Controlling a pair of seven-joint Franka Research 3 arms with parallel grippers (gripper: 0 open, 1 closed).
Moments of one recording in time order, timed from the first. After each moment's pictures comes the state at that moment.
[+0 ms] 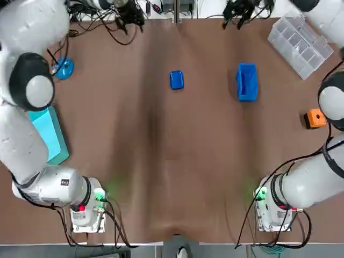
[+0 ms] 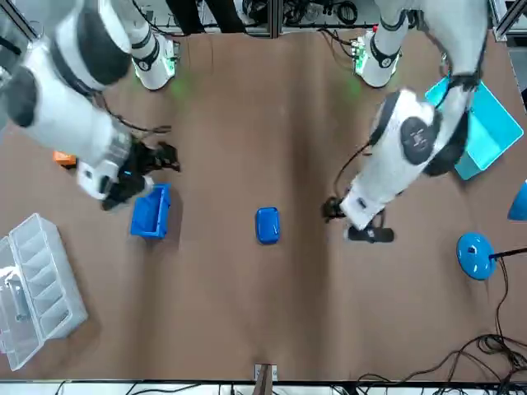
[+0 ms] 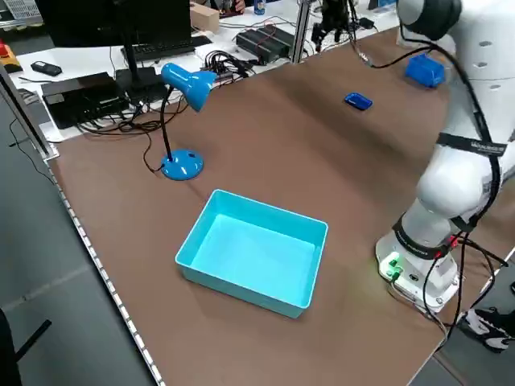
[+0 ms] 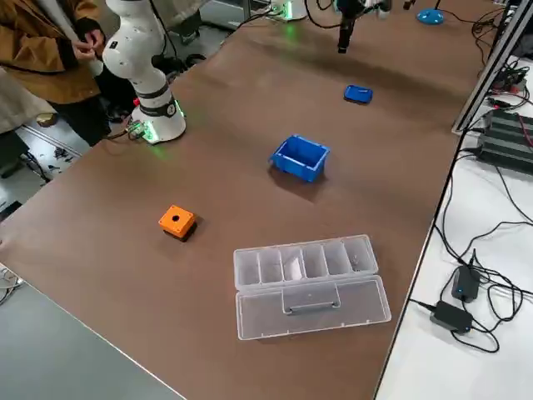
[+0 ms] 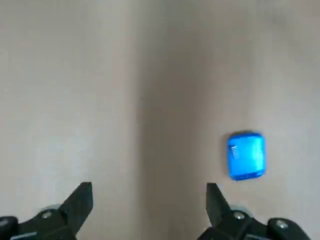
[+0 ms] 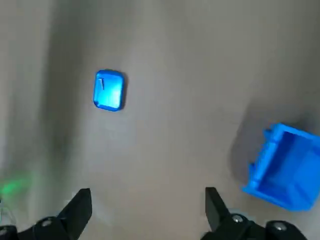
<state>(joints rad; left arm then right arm) -0.05 0.34 -0.35 -1.59 0.03 2.01 -0.36 0.35 0.21 0.00 -1.63 0.34 1.84 -0.02</state>
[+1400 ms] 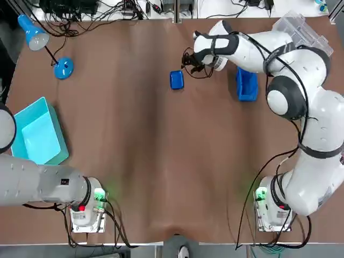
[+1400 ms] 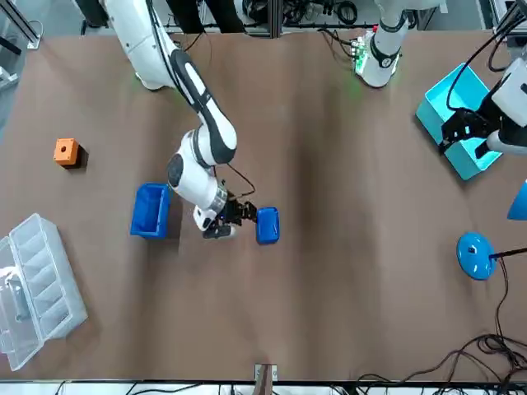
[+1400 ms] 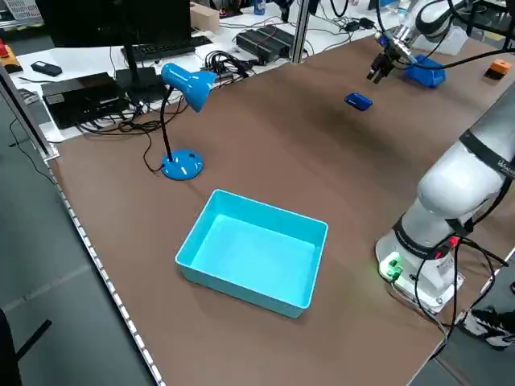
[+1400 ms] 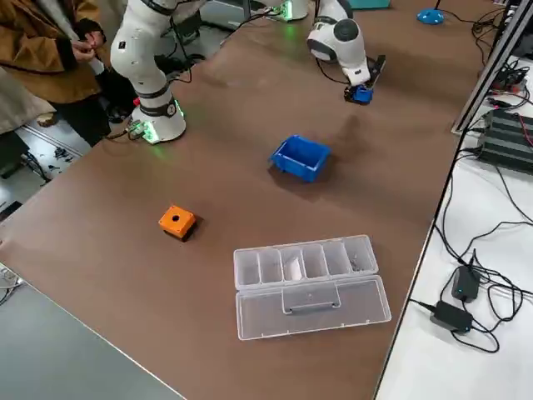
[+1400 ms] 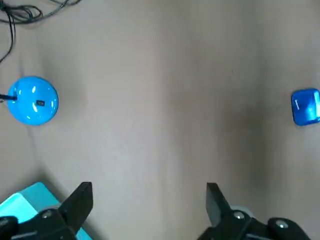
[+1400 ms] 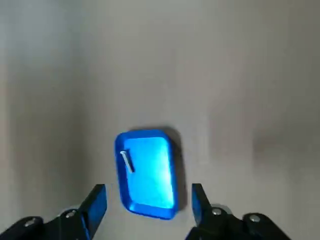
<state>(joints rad) -0.03 -0.10 0.01 -1.76 -0.07 1.74 0.08 0.56 0.68 0.07 -1.70 0.82 2.64 -0.02</state>
